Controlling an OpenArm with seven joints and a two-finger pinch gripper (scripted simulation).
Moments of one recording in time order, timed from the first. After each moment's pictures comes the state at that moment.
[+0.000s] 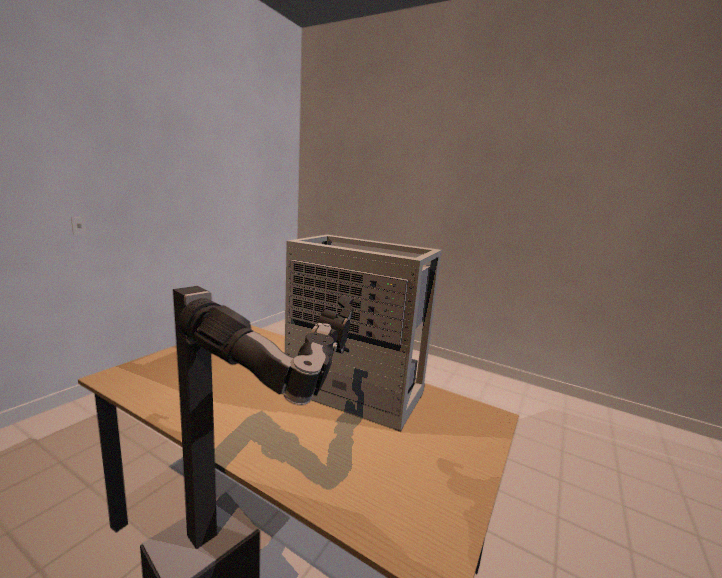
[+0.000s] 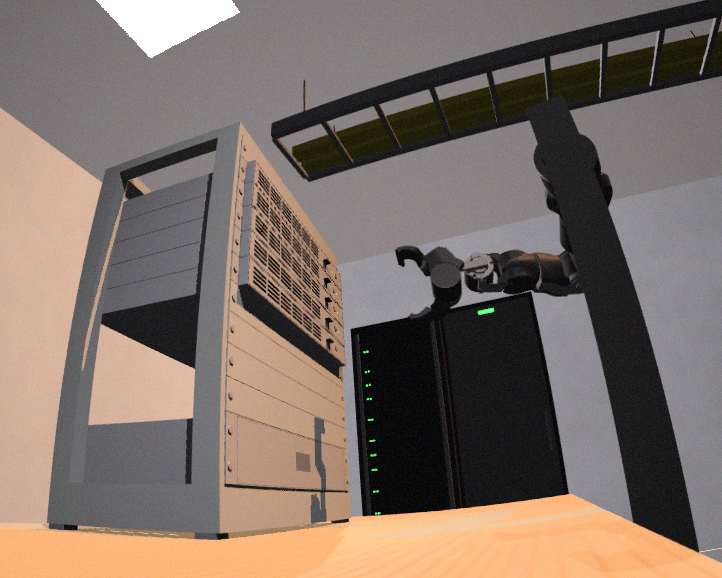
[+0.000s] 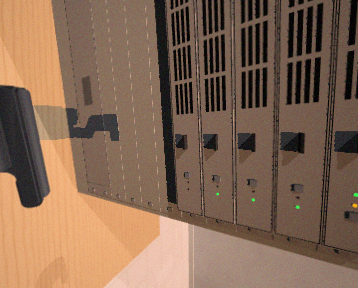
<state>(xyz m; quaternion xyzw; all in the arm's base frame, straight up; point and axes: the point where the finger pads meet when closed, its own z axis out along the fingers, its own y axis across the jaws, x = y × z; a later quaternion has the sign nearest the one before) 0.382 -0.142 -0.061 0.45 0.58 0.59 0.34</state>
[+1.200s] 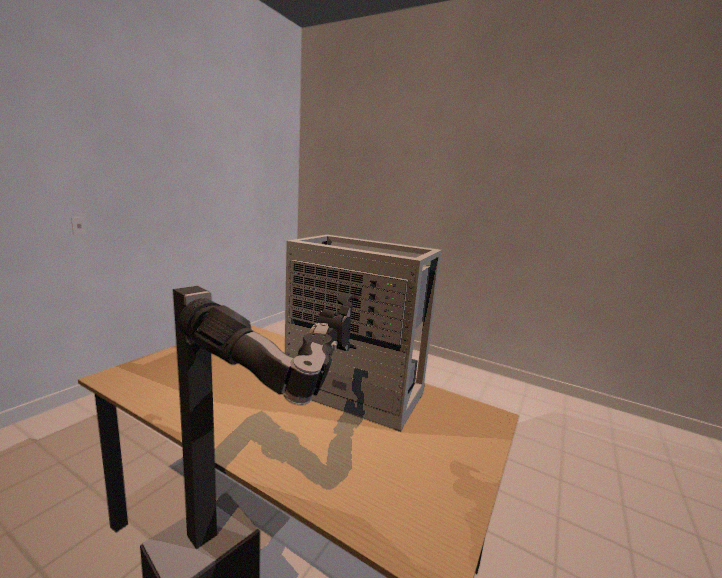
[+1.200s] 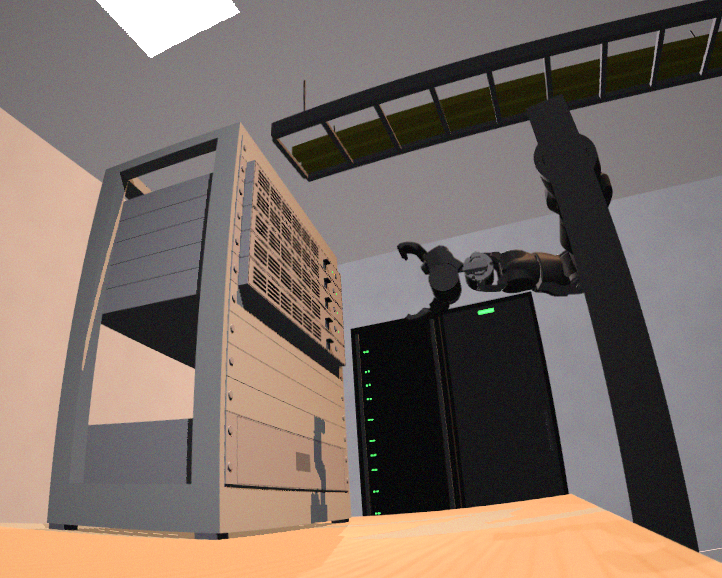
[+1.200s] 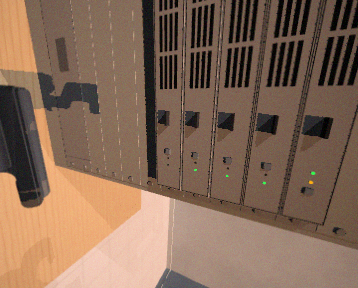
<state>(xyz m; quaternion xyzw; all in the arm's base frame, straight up) 0.386 -0.154 -0.049 0.42 0.57 0.57 0.42</state>
